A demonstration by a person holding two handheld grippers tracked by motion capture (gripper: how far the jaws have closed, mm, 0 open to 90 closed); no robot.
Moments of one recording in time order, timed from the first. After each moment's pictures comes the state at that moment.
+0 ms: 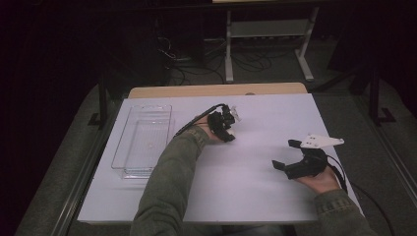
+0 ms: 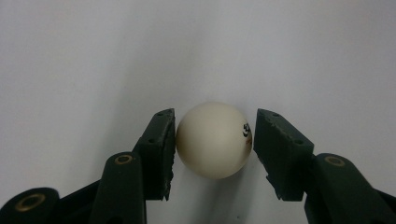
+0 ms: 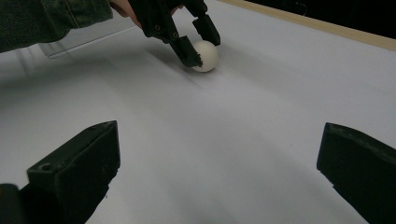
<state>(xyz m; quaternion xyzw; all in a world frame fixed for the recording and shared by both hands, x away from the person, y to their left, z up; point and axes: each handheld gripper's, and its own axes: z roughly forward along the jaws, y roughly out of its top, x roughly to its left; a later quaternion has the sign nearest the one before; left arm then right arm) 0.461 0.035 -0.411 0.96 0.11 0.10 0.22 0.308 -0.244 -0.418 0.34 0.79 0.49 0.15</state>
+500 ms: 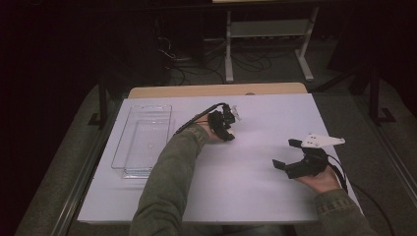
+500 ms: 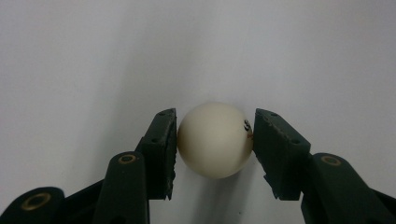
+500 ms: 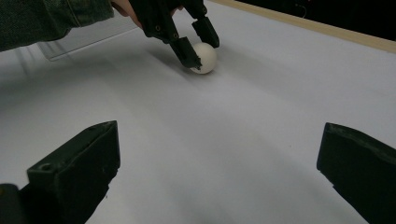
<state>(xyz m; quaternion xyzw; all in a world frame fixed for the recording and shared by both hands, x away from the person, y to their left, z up) 0.463 0.035 -0.408 0.97 0.11 0.09 0.22 0.308 -0.245 -0.417 0.34 0.79 0.49 0.15</state>
